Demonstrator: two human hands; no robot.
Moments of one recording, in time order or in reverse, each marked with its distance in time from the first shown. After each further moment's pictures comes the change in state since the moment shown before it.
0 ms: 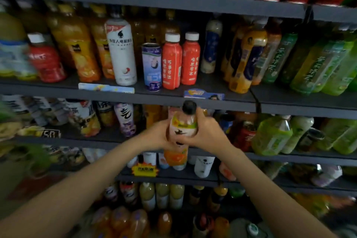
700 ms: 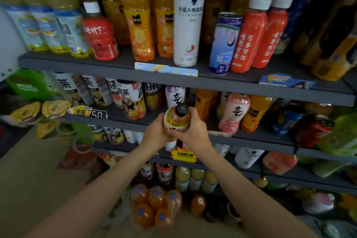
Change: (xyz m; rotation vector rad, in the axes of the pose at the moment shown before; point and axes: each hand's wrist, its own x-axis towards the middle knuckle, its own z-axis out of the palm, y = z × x) left_hand -0.049 -0.161 -0.074 0.027 0.440 -0.356; right_hand 0.063 -0.107 0.180 0.483 -0.009 0.295
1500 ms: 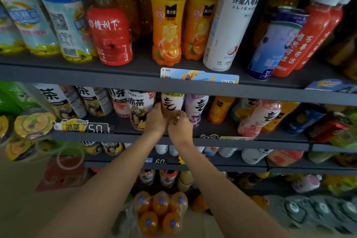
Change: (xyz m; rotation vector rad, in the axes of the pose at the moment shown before) left_hand 0.110 -0.049 -0.050 -0.003 0.026 -0.018; right_hand 0.082 -0.023 0.126 -0.041 0.219 0.341
